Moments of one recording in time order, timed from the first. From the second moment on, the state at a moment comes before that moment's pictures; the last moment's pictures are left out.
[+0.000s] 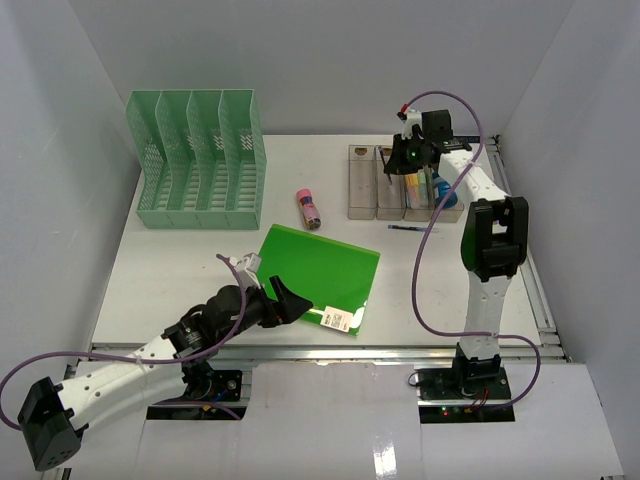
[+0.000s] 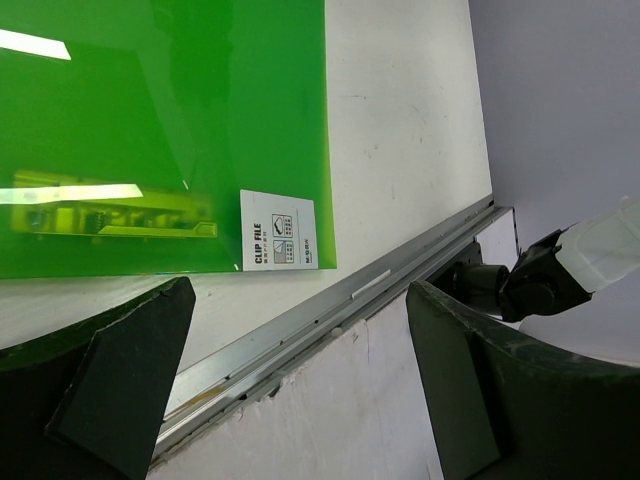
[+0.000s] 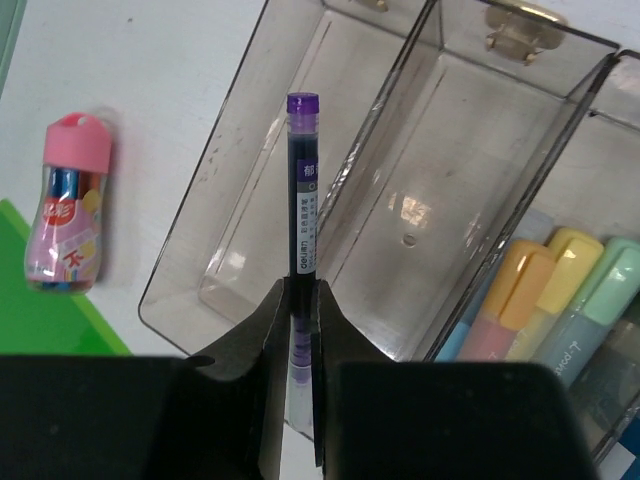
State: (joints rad) left arm -0.92 0.61 0.28 -0.05 -0.08 -0.97; right arm 0.17 2.12 1.83 -0.47 -0.45 -0.01
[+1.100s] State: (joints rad) left arm -0.92 0.56 0.23 -0.03 -0.05 -1.00; right arm 0.14 1.51 1.18 -0.72 -0.57 -1.17
